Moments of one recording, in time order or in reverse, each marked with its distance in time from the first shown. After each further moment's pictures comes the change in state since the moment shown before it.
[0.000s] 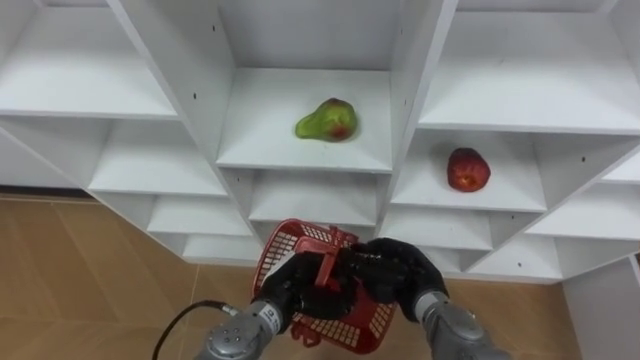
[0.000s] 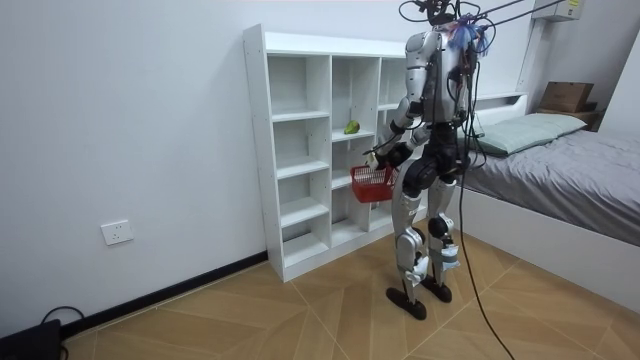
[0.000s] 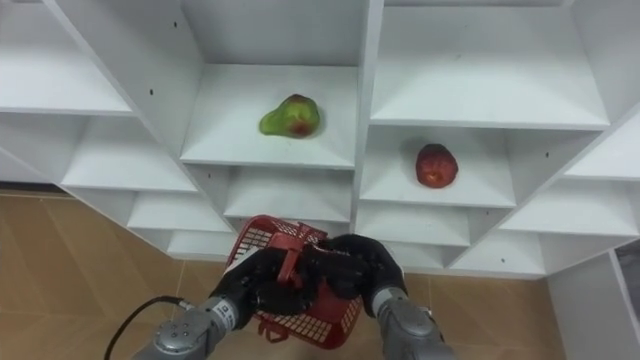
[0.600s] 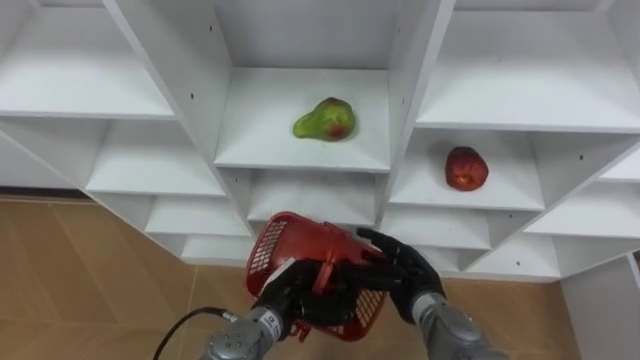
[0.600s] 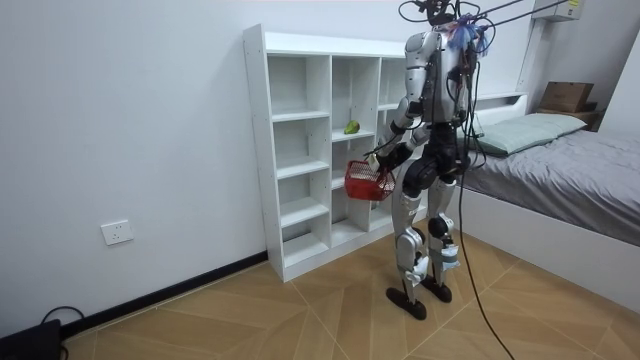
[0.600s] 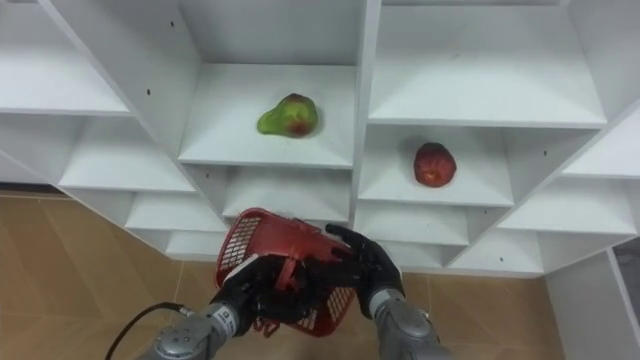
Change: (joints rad) left arm 0.000 0.003 -0.024 0.021 0.000 0.000 0.014; right arm -0.002 0.004 0.016 0.003 0.031 -0.002 0.000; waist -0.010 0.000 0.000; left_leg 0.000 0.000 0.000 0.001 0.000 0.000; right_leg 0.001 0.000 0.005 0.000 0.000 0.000
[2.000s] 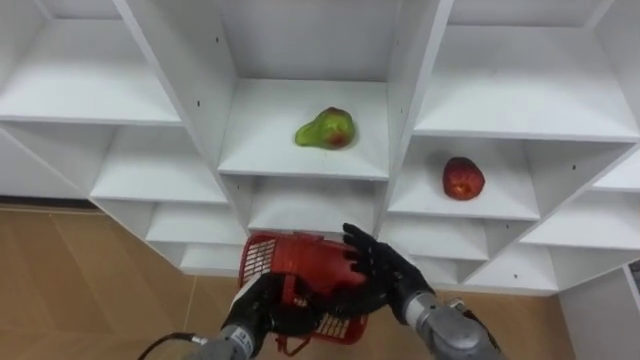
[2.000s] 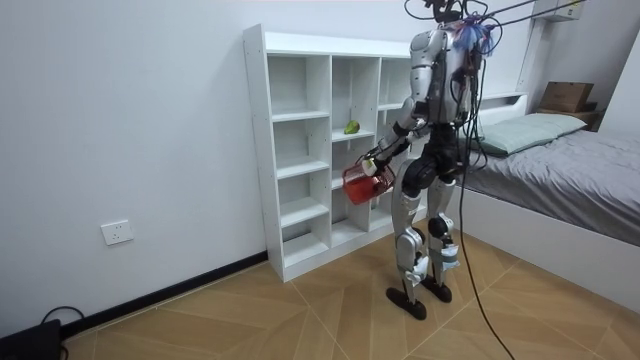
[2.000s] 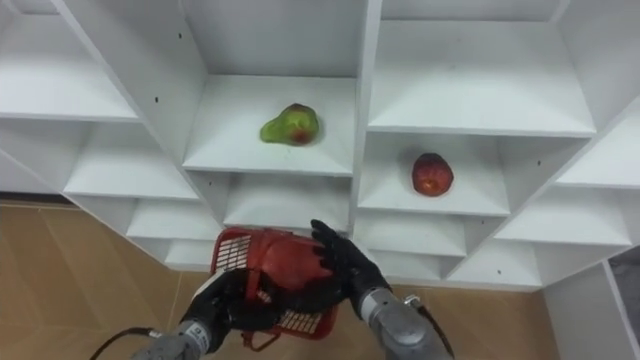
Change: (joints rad) left arm 0.084 0.068 0.048 0.025 -0.053 -0.032 0.067; right arm 0.101 -0.086 0.091 -0.276 -0.474 -0.005 0.122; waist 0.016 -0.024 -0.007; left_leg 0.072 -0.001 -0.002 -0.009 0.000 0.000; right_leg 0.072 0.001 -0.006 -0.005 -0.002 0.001
